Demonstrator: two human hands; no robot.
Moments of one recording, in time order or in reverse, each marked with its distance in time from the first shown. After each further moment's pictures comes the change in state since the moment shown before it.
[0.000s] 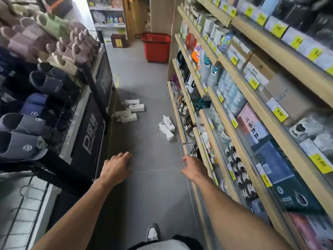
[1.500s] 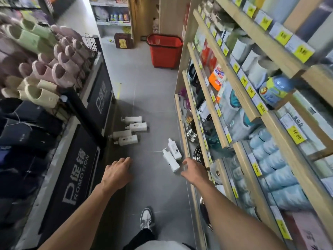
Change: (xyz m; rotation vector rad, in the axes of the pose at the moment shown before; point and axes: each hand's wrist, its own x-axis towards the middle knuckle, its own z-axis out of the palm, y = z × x) left_hand 0.391 -0.019 -0.109 -0.029 -0.047 -0.074; right_hand 0.395 -0.107 -0.116 -0.043 -0.071 -0.033
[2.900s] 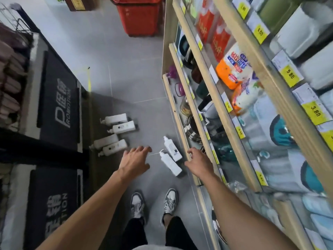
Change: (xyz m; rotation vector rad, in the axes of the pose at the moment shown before) left_hand 0.394 0.061 -0.045 0.158 -0.195 0.287; right_hand 0.330 -0.015 -0.045 0.174 -0.049 0.230
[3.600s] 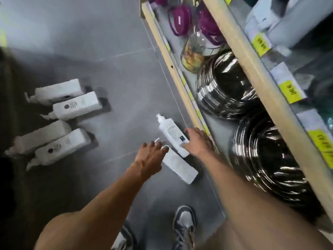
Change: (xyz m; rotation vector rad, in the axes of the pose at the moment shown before) left_hand 0.381 -0.064 0.431 0.214 -0.150 0.331; right_hand 0.397 0.142 0.355 -0.092 0.000 0.074
